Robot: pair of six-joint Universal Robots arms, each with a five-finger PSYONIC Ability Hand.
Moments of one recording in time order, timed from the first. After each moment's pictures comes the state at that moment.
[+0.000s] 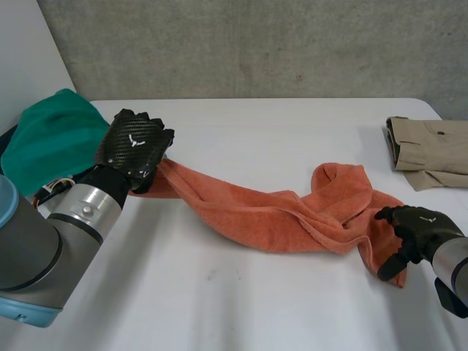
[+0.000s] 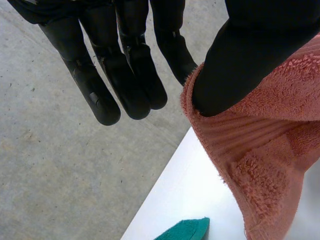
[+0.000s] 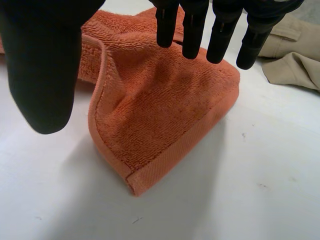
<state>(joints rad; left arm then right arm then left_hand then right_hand) 4.34 -1.73 -1.86 3.67 -1.34 3.73 1.69 -1.40 1.92 0.05 1.50 2.98 1.17 1.20 1.20 1.20 0.98 0.32 0.32 0.32 0.32 0.16</state>
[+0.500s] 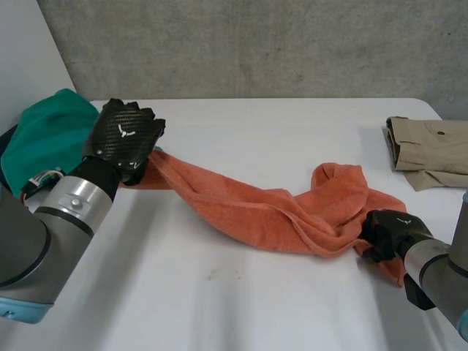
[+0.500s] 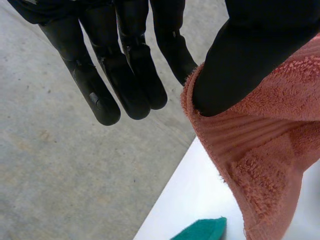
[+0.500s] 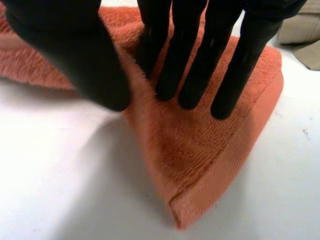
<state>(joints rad) 4.36 -1.67 -1.86 3.65 -1.34 3.73 1.75 -1.22 1.88 -0.10 1.51 3.13 1.17 1.20 1.20 1.20 0.98 1.12 1.13 1.11 1.11 0.94</state>
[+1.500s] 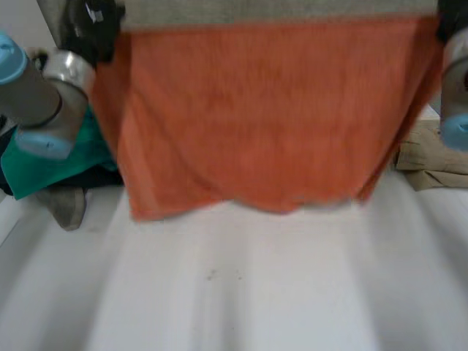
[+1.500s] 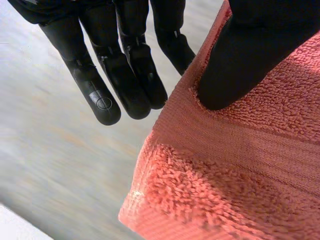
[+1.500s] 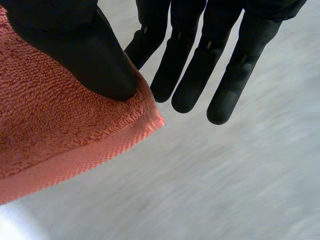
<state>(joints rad) 4.48 -2.31 -0.75 3.55 -1.36 3.82 1.79 -1.00 0.84 -0.30 1.72 2.41 1.17 1.20 1.20 1.21 0.98 1.14 1.18 1.19 1.20 1.02</state>
